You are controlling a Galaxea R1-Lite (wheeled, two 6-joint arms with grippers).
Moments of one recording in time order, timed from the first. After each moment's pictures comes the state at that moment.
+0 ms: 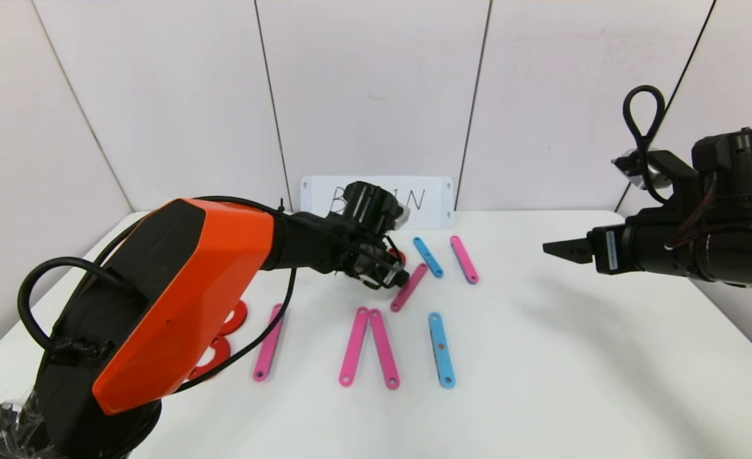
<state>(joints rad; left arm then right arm) -0.60 2.44 -1.91 0.12 0.09 0.18 0.18 1.60 -0.95 -0.09 0.07 0.01</state>
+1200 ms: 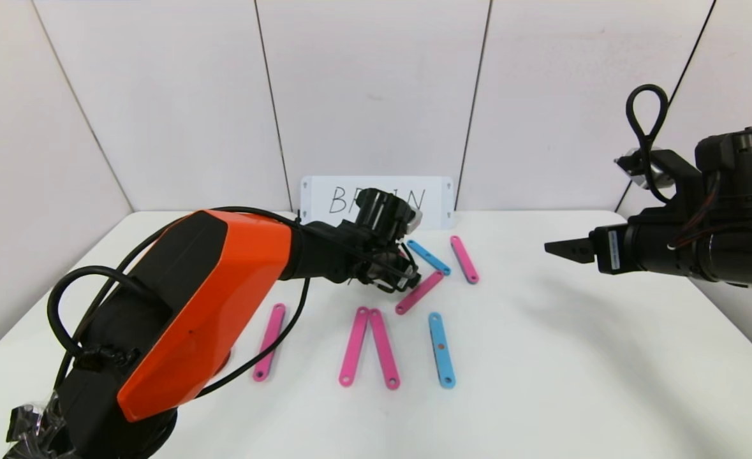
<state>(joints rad) -0.63 2.48 -1.95 0.07 0.08 0.15 0.17 1.59 -0.95 -0.09 0.07 0.01</state>
